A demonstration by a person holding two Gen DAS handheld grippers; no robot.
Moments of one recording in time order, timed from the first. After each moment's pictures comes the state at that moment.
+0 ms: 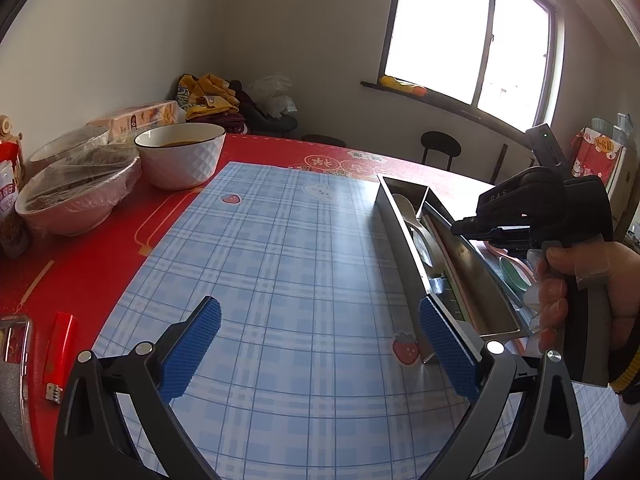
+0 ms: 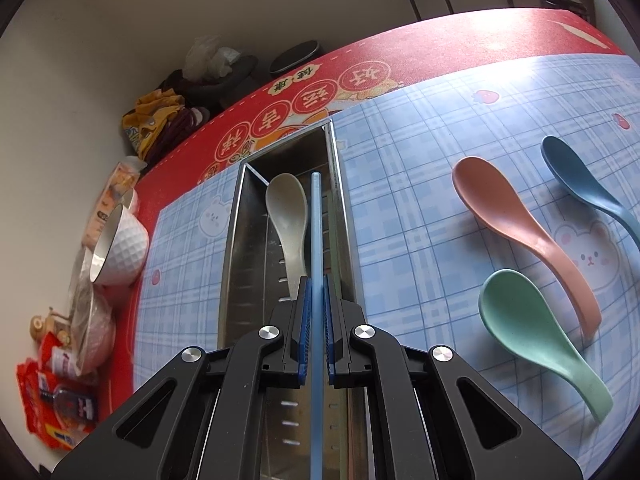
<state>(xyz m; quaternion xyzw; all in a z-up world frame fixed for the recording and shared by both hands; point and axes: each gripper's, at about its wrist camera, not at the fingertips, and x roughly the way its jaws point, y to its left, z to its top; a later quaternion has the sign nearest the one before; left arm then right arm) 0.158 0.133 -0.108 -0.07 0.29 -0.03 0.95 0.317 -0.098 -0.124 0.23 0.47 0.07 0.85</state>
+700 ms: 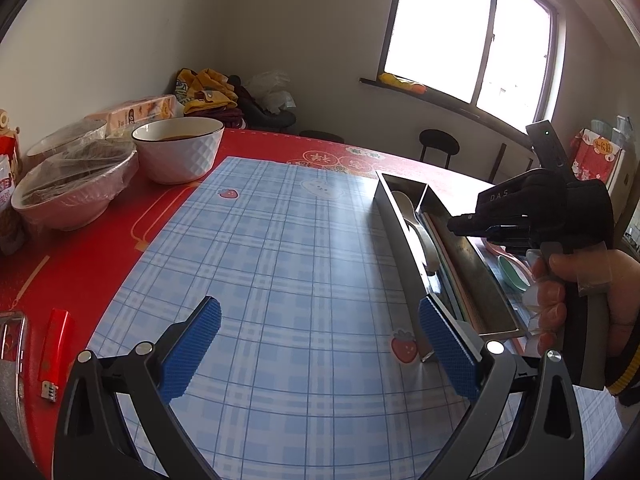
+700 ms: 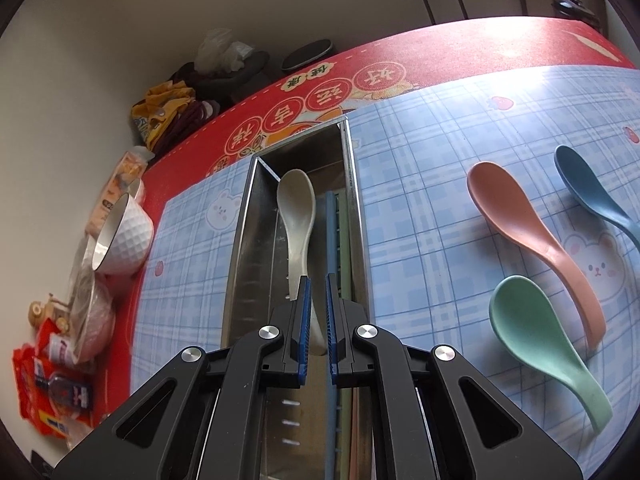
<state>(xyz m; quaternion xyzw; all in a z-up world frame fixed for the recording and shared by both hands) 0.160 0.134 -0.110 -0.07 0.30 -0.04 0.95 0.314 -0.093 -0.119 0.20 0.46 0.09 0.86</state>
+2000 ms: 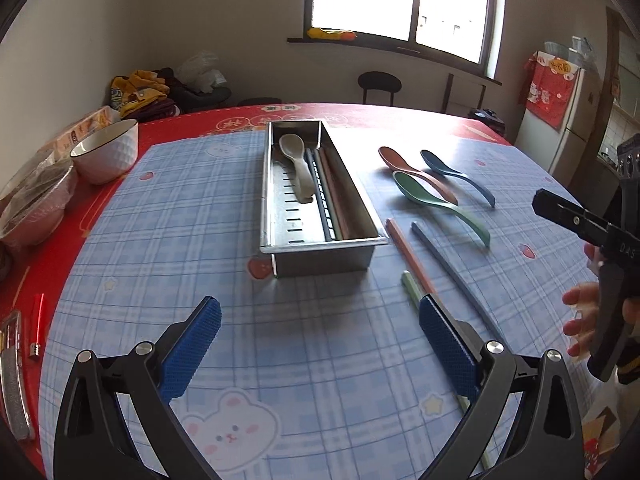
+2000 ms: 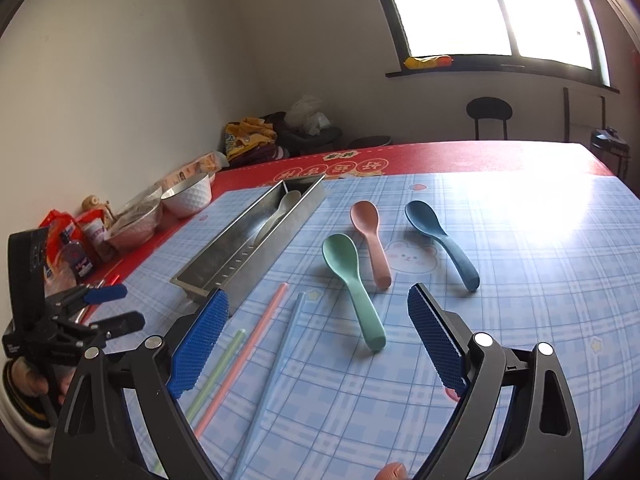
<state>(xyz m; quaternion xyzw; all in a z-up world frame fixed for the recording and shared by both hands) 0.103 0.017 -0.104 0.03 0.36 -0.12 0.92 0.126 -0.254 -0.100 0.10 0.28 0.22 0.93</state>
